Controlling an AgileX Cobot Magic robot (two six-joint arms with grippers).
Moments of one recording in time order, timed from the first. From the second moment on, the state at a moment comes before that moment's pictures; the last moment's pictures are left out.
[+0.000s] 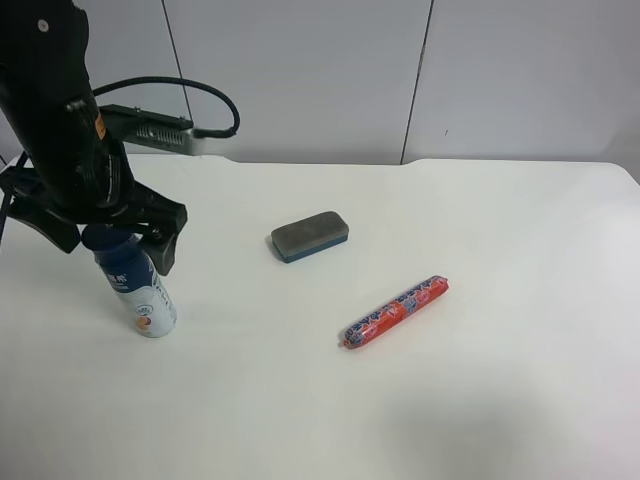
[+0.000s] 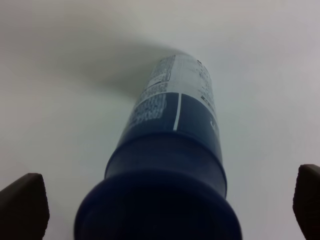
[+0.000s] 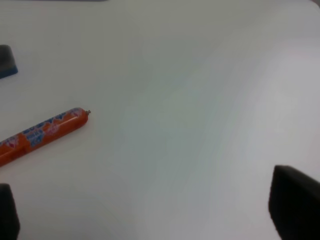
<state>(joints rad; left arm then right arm) -0.48 1.61 -1.11 0.12 1.03 -0.33 0.03 0.00 -0.52 0.05 1.06 -0.08</state>
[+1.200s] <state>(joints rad) -0.48 1.63 -1.04 0.12 0.93 -0.27 0.03 0.00 -0.52 0.05 1.06 -0.08</state>
